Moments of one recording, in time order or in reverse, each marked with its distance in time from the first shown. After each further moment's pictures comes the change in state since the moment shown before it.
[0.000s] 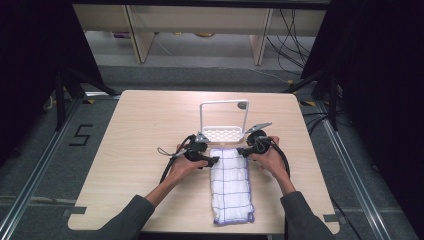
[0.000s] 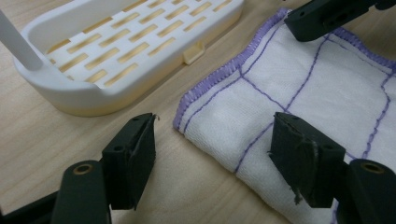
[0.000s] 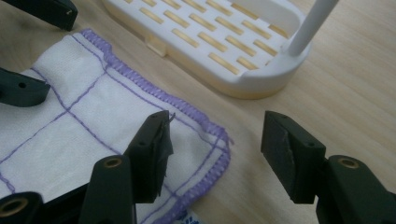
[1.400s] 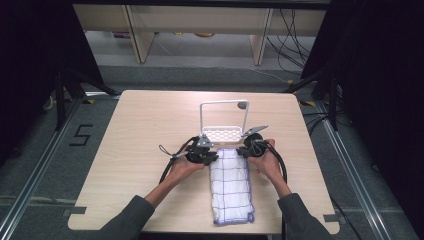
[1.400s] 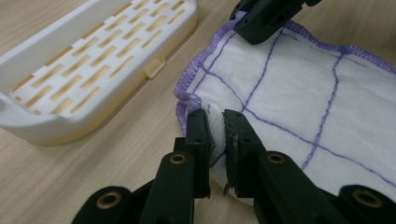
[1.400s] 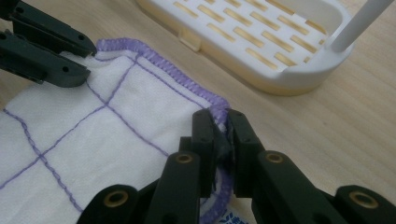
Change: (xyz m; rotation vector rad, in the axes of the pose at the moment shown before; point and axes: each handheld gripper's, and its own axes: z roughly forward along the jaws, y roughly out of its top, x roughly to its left) left arm -0.009 0.002 -0.006 -0.014 -0.077 0.154; right arm 0.015 -0.002 -0.003 0.011 0.026 -0.021
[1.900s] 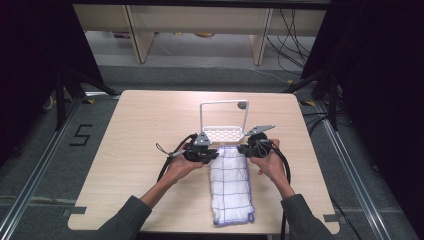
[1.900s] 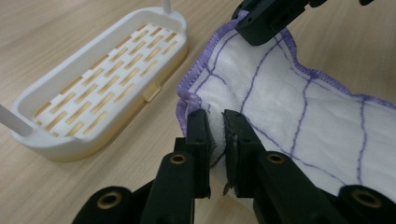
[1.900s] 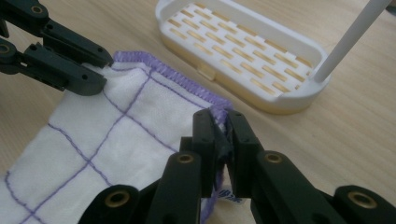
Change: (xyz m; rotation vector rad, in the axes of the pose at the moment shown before) left arm -0.008 0.013 -0.023 -0.066 -0.018 0.017; right arm 0.011 0.002 -0.030 -0.109 0.025 0.011
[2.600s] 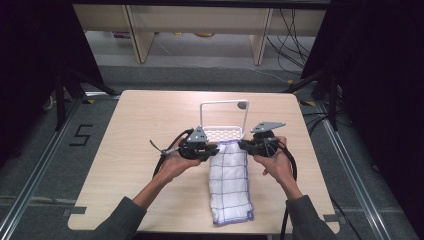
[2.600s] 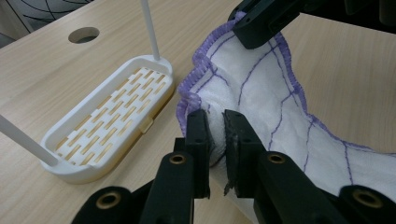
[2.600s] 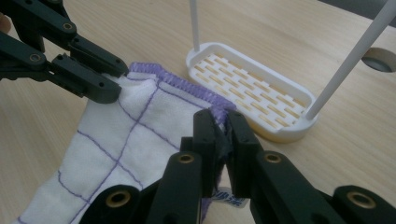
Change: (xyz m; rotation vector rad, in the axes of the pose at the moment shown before) left arm -0.009 0.023 -0.037 -0.064 -0.027 0.038; right arm 0.016 0.015 -0.046 -0.103 0.027 -0.038
